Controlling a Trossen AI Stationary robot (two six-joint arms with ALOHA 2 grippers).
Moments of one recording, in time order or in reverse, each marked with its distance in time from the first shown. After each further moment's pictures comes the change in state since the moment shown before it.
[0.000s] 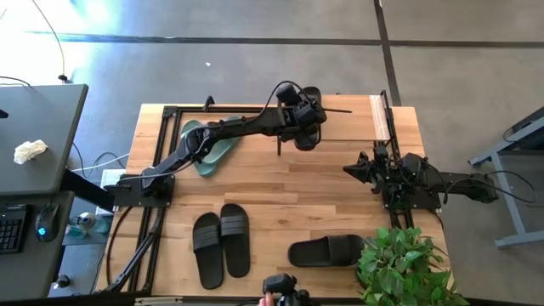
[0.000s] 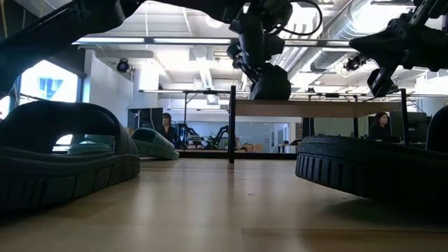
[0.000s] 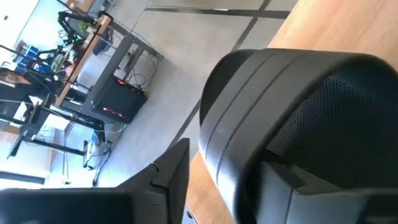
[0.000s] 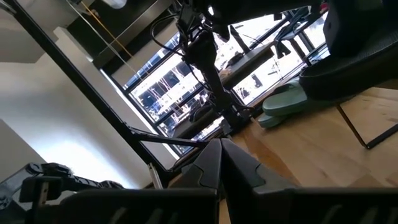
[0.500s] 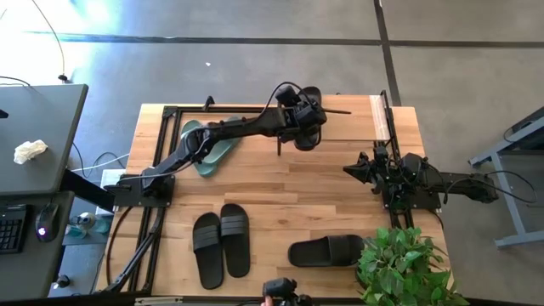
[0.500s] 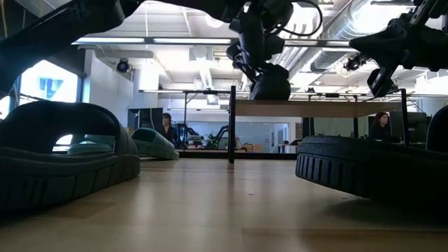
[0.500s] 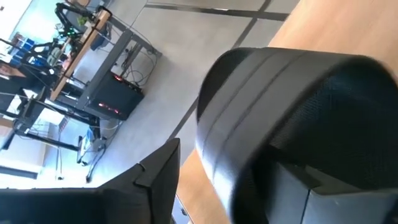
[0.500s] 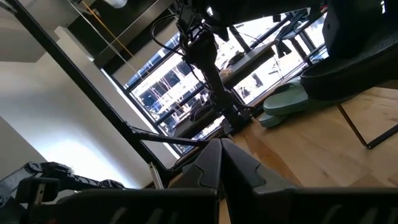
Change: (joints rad) left arm -0.017 0.000 0.000 -0.015 0.008 -0.049; right arm 0.000 0.000 0.000 0.000 -0.003 0.000
